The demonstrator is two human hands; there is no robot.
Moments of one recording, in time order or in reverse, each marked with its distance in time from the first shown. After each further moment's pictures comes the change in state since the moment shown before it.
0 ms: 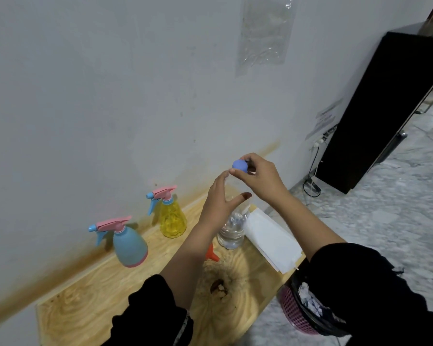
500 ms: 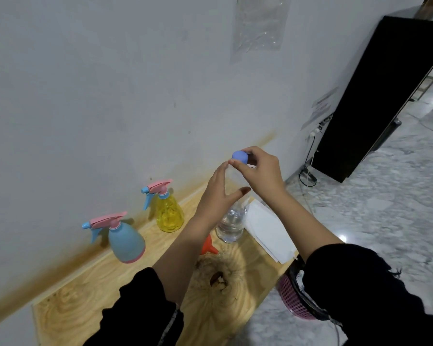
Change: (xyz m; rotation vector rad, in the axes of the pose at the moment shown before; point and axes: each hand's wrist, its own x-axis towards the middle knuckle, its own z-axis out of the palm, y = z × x) left_hand -0.003 0.006 -0.003 0.055 -0.077 0.073; right_hand -0.006 0.010 0.009 -0.058 0.190 0.017
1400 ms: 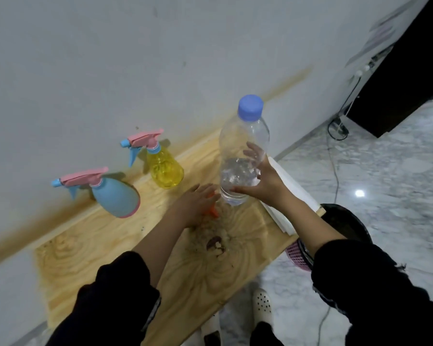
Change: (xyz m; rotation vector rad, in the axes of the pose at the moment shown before) left_hand -0.042 -0.138 0.002 1.093 -0.736 0.075; right_hand -0.028 0.123 0.038 0.261 -0.523 0.178
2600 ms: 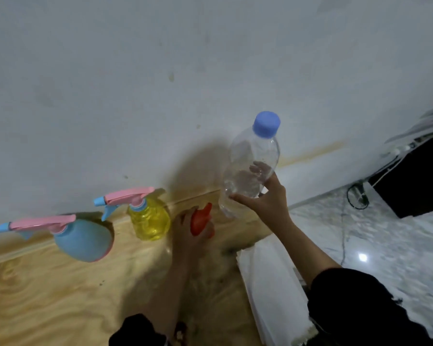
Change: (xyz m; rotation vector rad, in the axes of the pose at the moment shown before) left_hand 0.110 -0.011 0.020 -1.175 0.837 -0.951; right_hand 0.167 0.004 -0.042 -0.136 0.133 -0.147
